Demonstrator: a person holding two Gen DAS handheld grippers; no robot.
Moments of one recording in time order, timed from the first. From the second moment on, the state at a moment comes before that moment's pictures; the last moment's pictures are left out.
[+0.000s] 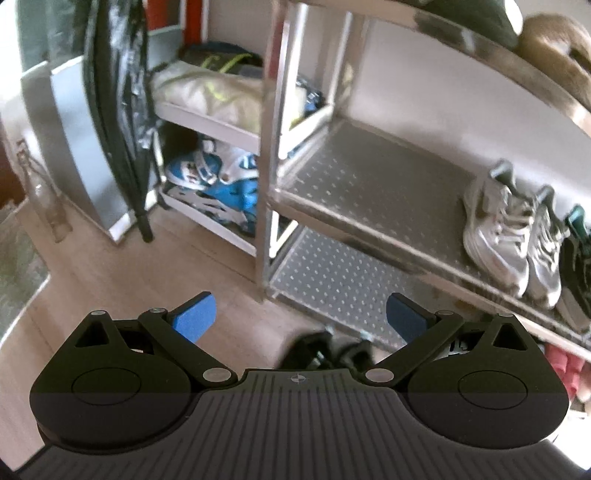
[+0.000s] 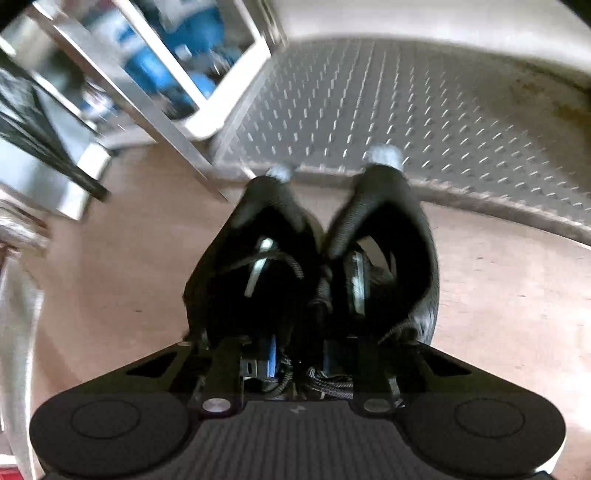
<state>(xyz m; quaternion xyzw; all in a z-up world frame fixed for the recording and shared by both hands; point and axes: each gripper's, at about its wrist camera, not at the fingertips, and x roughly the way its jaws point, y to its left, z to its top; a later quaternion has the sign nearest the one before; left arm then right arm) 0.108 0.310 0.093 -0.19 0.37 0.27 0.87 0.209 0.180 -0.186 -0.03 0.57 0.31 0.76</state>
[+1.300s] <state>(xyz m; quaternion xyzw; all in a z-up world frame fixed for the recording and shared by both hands) 0.145 0.299 0.105 -0.19 0.33 0.19 0.91 0.226 0.085 0.004 0.10 0.41 0.36 0.83</state>
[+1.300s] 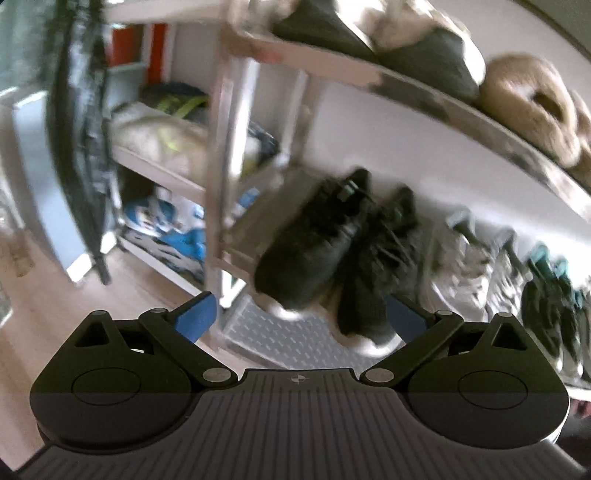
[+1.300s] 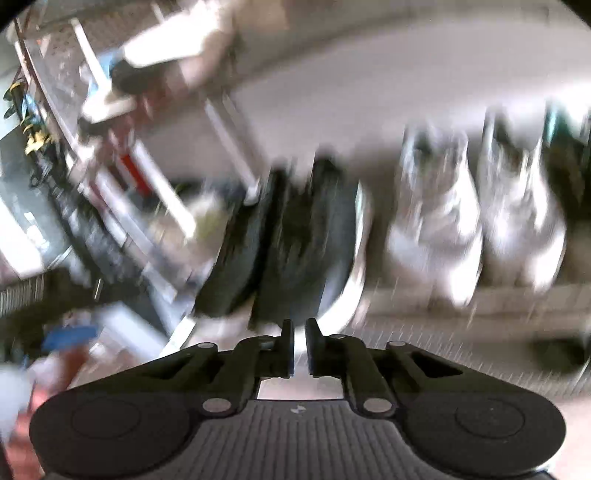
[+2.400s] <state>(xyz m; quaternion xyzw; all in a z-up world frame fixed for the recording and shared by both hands) 0.128 0.313 0.107 -0.18 0.32 0.24 0.90 0.279 0.151 -0.034 0.22 0.50 0.38 0.75</state>
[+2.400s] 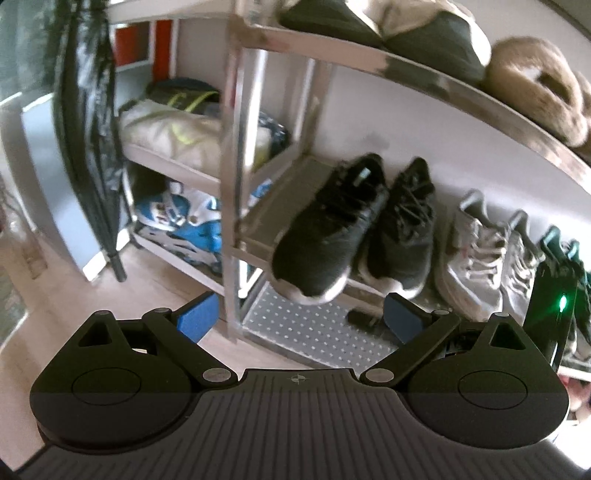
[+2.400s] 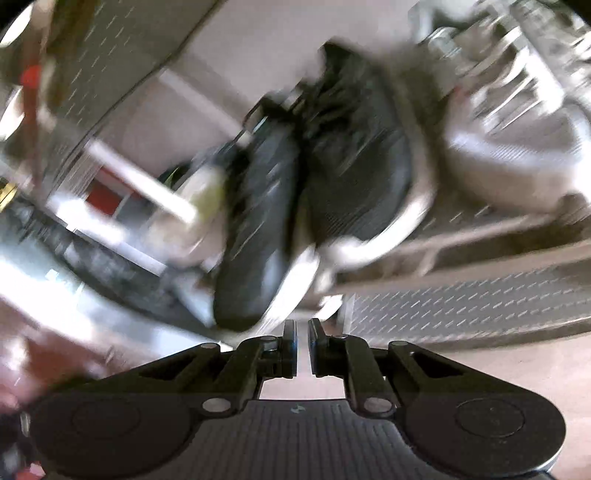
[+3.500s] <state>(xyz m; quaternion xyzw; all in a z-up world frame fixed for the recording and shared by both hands) 0.125 0.317 0.104 -0.18 0.34 0.23 0.89 0.313 0.162 -0.035 0.22 0.49 0.30 0.79</state>
